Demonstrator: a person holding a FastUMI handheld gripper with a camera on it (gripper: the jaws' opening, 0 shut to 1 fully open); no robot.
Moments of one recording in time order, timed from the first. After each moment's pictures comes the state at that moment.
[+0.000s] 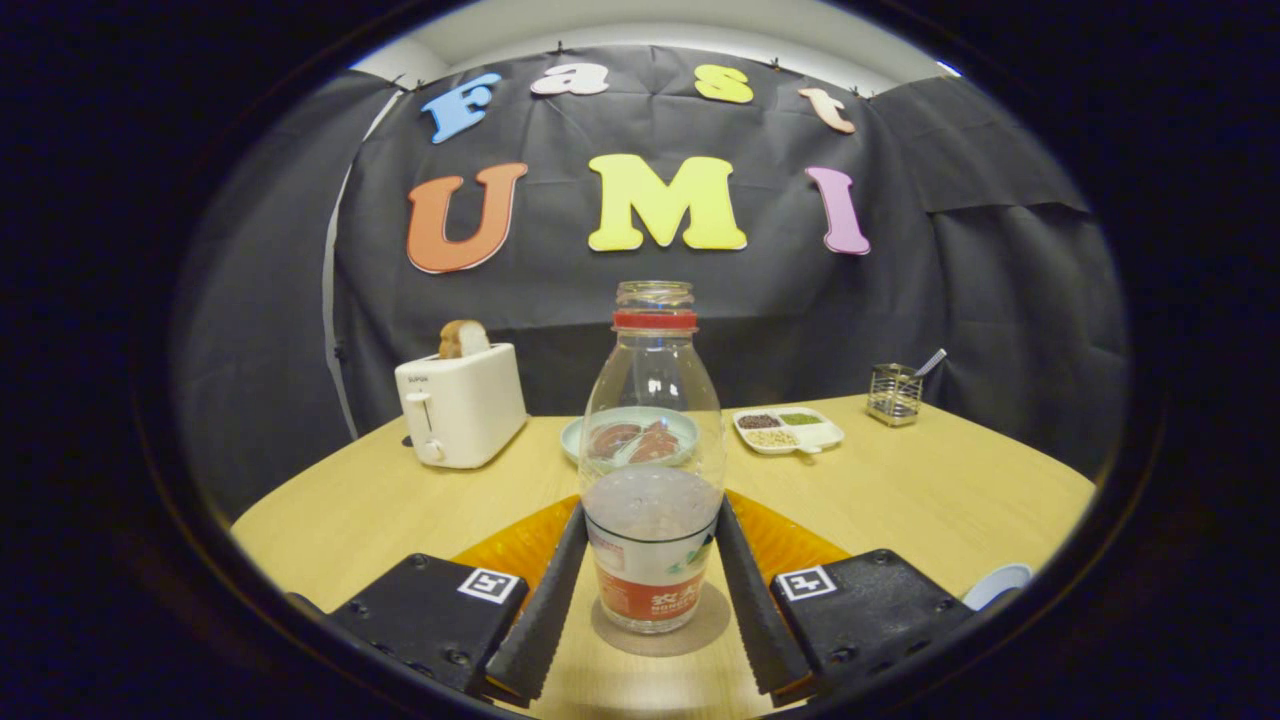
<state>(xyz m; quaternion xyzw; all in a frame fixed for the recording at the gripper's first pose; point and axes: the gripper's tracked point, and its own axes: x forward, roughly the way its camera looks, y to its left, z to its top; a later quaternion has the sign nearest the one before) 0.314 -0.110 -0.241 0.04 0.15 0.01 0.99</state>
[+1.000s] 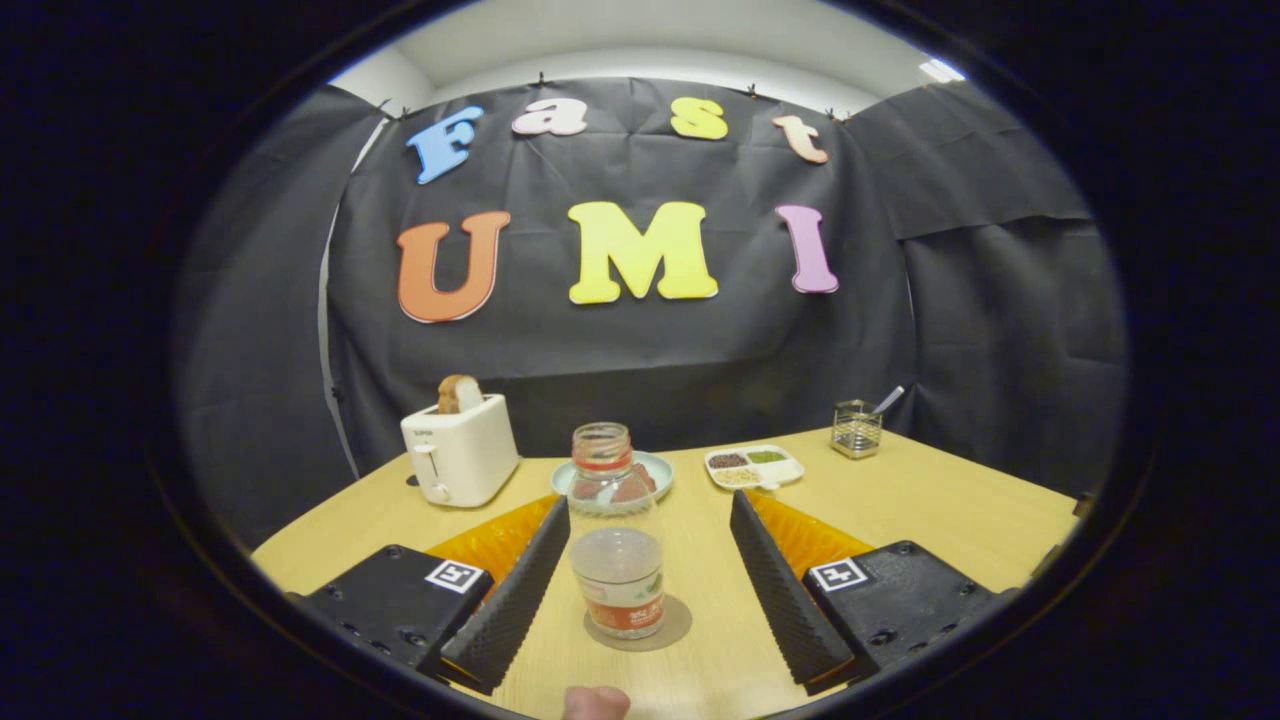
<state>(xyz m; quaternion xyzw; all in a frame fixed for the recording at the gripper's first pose) 0.272 -0.141 -0.157 0.06 0.09 -0.02 0.99</state>
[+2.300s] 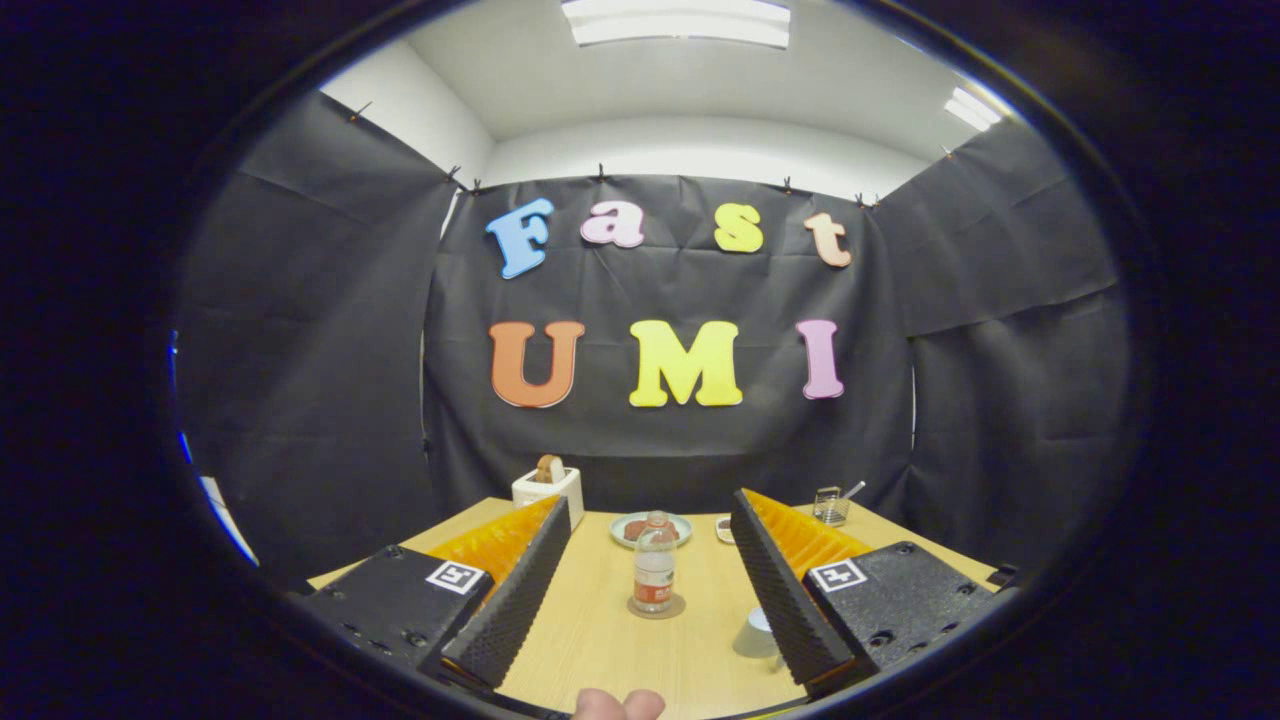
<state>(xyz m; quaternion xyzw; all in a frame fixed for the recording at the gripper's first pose) 0.052 -0.137 0.012 0.03 0.00 0.05 1.00</state>
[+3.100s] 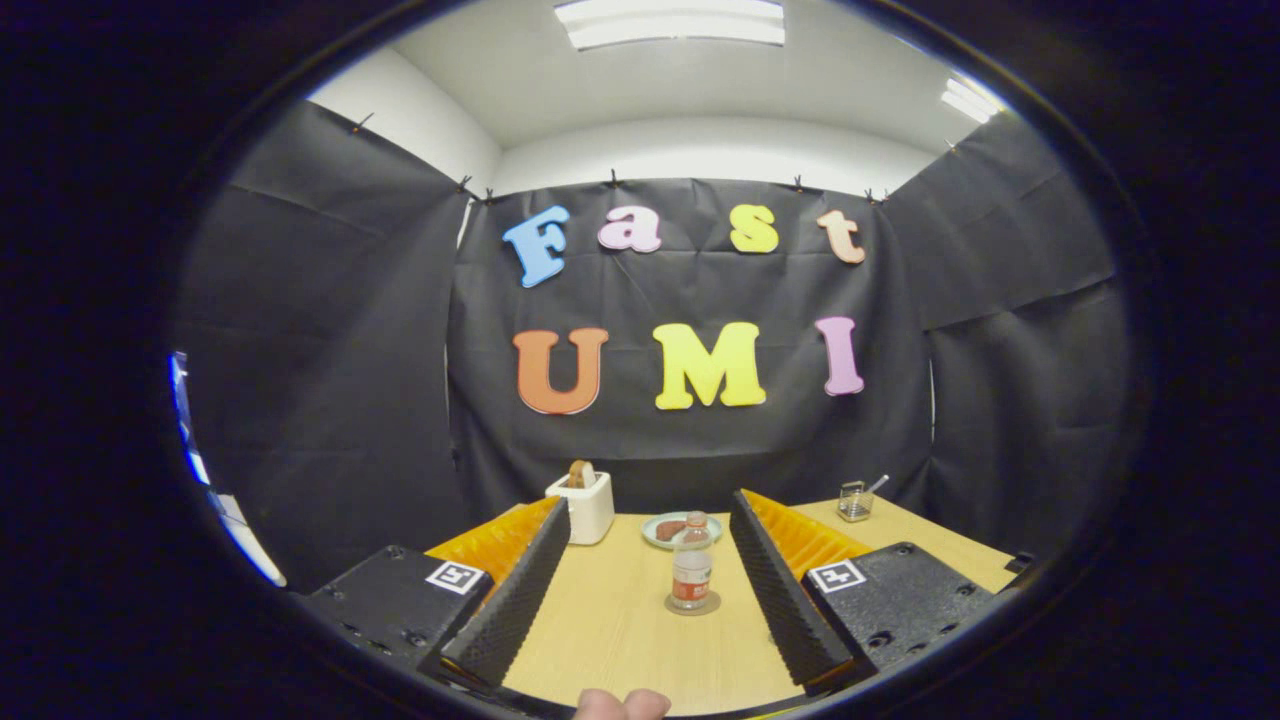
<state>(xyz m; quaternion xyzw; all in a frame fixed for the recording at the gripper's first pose) 0.032 -0.111 0.020 0.05 0.00 0.07 1.00</state>
